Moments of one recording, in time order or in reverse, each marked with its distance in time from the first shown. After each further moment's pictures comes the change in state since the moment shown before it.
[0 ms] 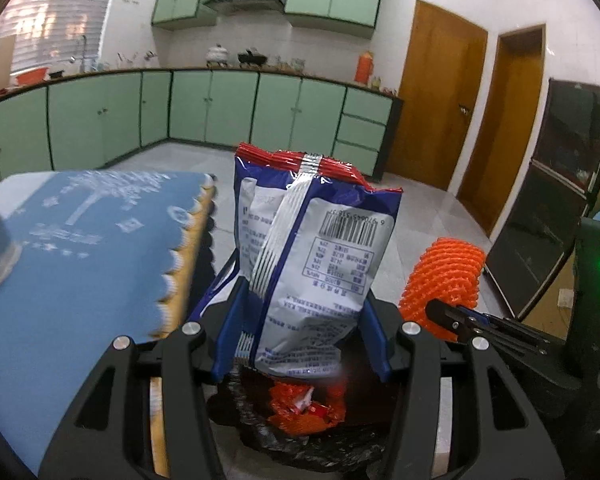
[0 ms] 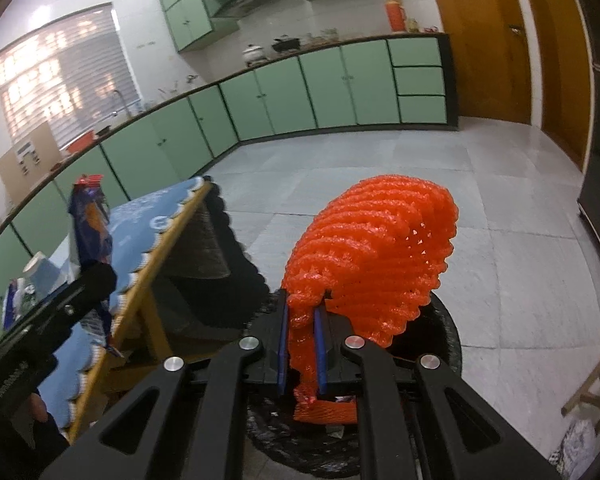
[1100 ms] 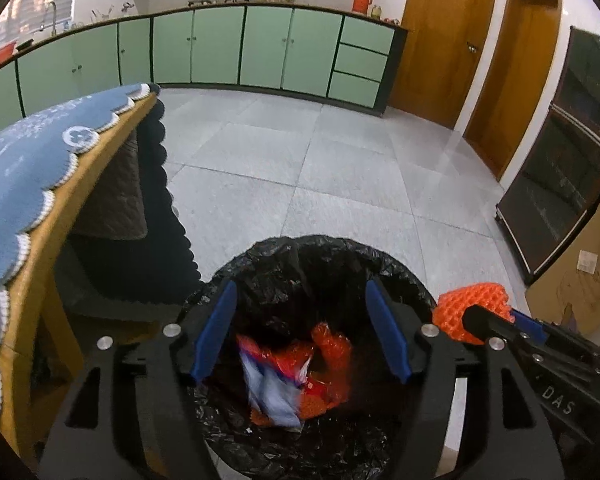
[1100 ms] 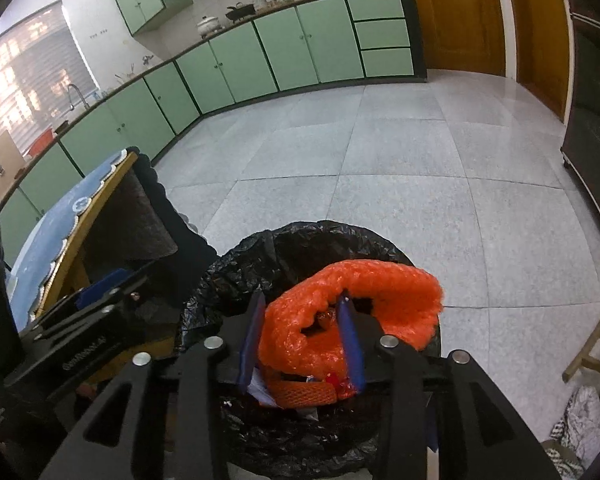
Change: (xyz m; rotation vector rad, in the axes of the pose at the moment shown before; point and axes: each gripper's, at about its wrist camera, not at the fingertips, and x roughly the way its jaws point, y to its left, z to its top) left arm 0.123 -0.016 -0.018 0.030 0.216 0.019; right arm 0.057 -0.060 -0.013 0.098 0.126 -0.068
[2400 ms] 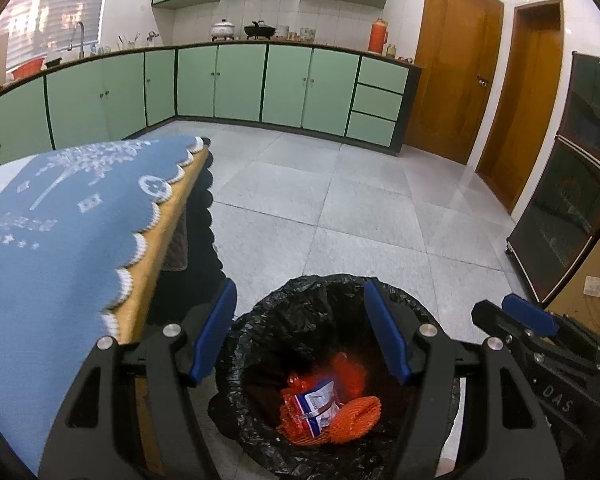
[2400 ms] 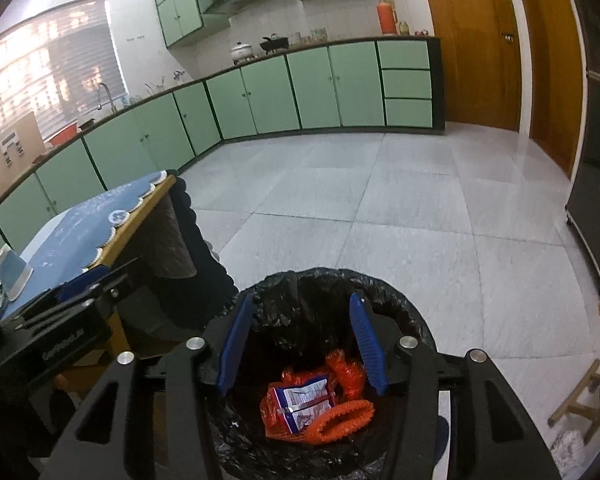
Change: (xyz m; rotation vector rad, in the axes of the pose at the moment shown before) left arm -0.064 0.025 0.010 -0.017 -0.136 0.057; right arm -0.038 0.039 0.012 -0.140 -0.148 0.006
